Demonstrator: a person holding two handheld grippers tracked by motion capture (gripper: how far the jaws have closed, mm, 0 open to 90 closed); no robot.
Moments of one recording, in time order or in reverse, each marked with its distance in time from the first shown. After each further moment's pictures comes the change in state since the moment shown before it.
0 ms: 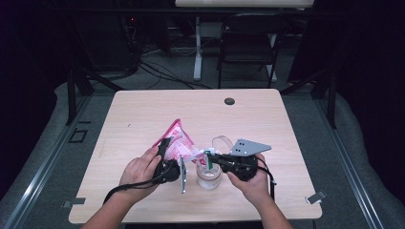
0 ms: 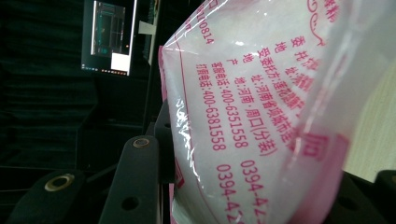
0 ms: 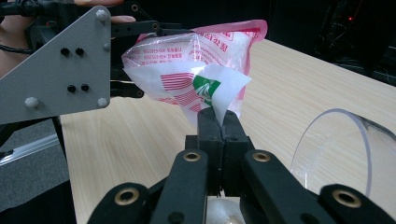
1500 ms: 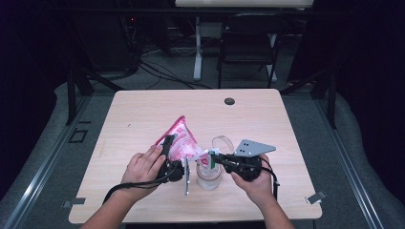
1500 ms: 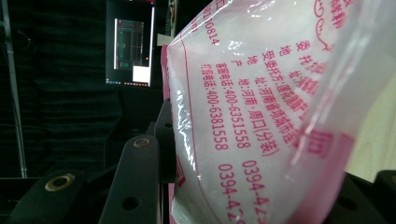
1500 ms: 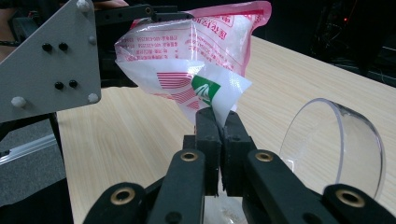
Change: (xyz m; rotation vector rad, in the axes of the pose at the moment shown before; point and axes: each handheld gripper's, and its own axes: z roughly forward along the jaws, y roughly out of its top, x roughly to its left) left arm 0.003 0.011 -0.003 -0.028 0.082 0.085; right arm -0.005 -0.004 -0.008 -0.003 -0.010 -0.003
